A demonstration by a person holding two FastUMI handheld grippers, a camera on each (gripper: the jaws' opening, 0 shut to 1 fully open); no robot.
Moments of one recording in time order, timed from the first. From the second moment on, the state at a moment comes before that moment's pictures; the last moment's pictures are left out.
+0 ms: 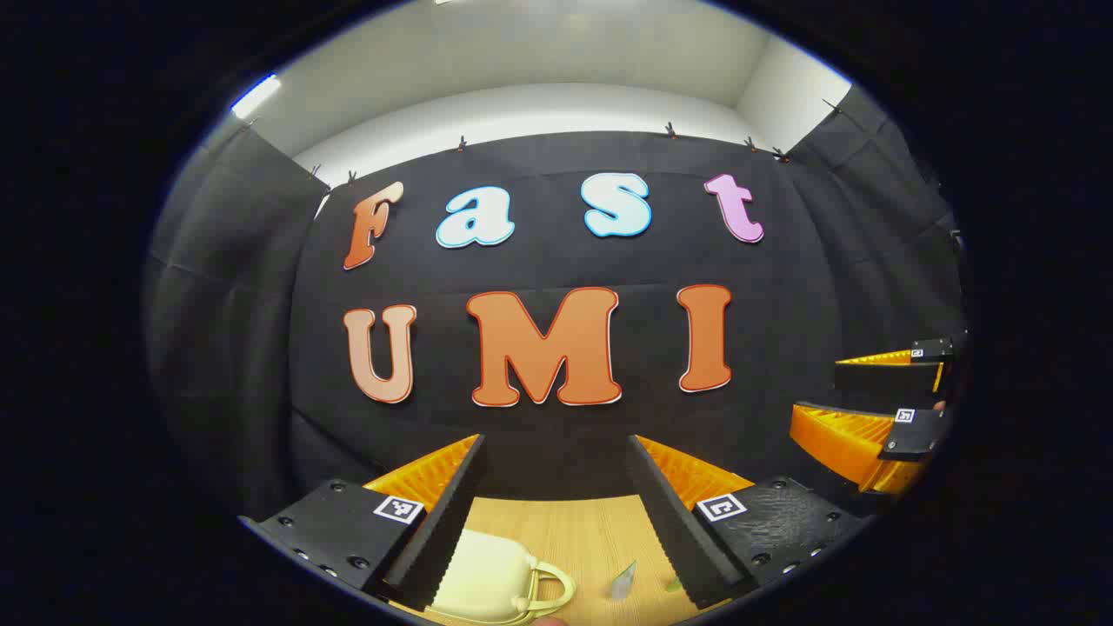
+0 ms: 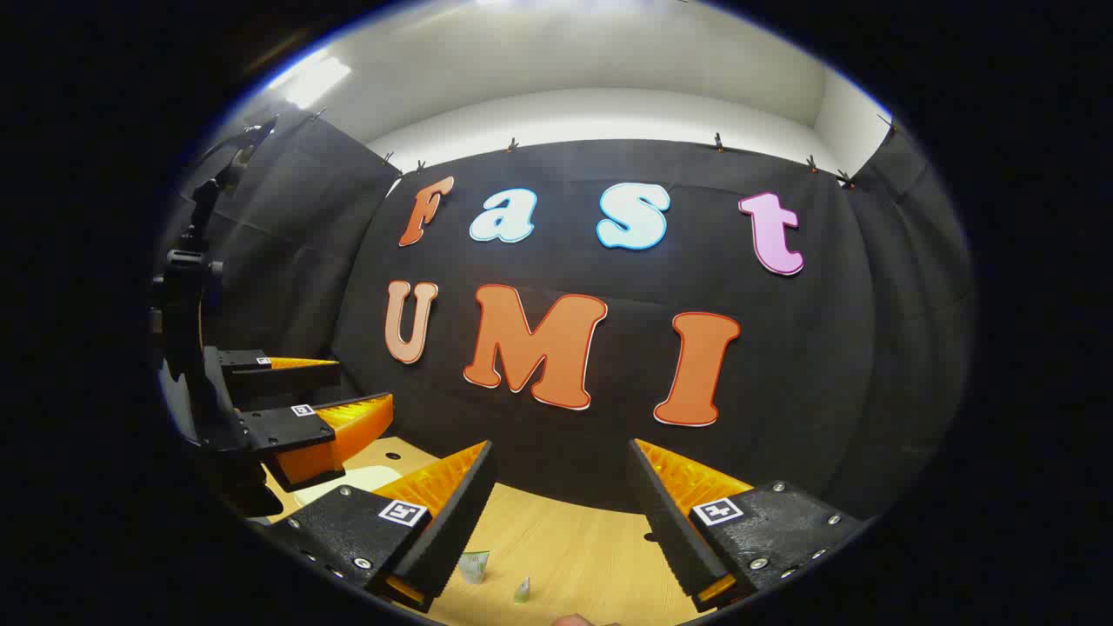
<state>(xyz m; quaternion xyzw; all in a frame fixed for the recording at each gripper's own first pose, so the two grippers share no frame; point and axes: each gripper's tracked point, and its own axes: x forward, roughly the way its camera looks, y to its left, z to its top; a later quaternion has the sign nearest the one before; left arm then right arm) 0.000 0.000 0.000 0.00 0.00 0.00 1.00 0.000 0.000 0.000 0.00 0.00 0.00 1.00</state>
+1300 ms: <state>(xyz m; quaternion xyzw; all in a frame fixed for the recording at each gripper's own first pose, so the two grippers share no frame) 0.012 -0.042 -0.040 0.06 0.04 0.04 1.00 0.003 -0.054 -0.048 0.03 0.01 0.03 1.00</state>
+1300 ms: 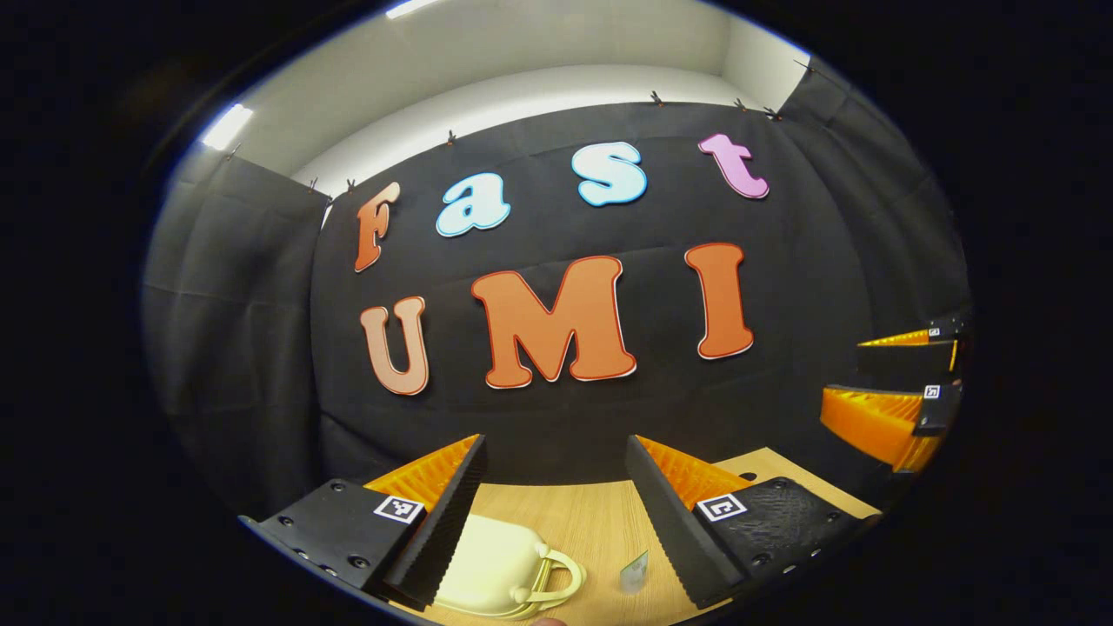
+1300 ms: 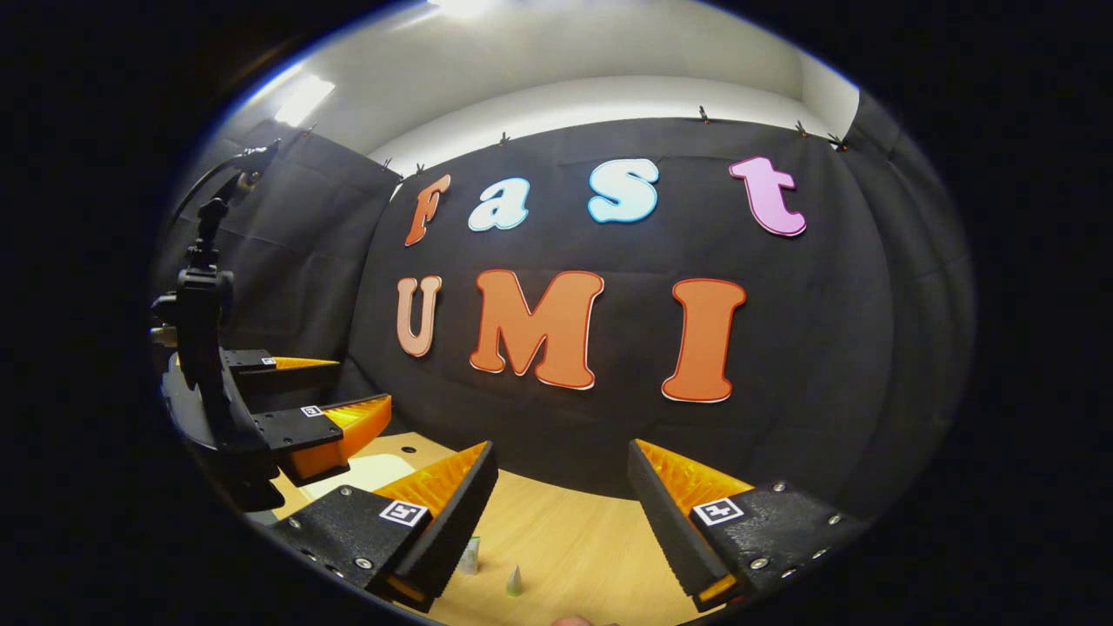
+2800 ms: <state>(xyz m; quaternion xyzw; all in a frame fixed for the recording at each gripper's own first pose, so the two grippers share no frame) 0.034 0.013 -0.389 0.57 0.27 -0.09 0.77 -0.007 -0.113 -0.070 0.01 0.03 -0.04 1.00</state>
